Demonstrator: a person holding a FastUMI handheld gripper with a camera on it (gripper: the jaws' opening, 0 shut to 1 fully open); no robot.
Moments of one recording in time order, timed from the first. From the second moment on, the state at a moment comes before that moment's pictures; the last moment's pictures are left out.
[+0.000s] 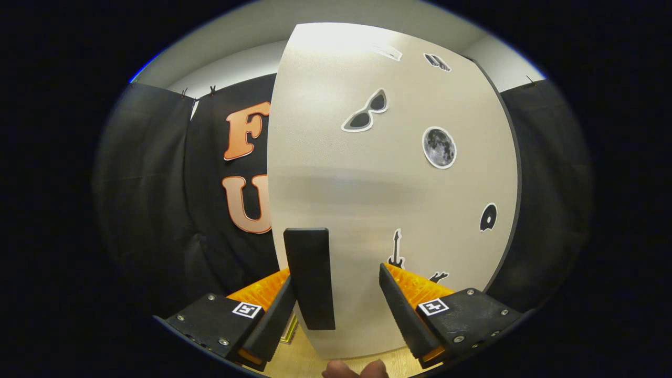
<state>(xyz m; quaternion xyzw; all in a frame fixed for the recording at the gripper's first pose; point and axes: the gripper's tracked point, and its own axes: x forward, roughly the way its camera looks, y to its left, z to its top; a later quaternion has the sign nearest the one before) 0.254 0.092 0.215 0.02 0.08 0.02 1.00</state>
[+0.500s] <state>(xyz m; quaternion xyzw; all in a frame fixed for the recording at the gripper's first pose) 0.273 0.093 0.216 0.02 0.09 -0.01 1.00</state>
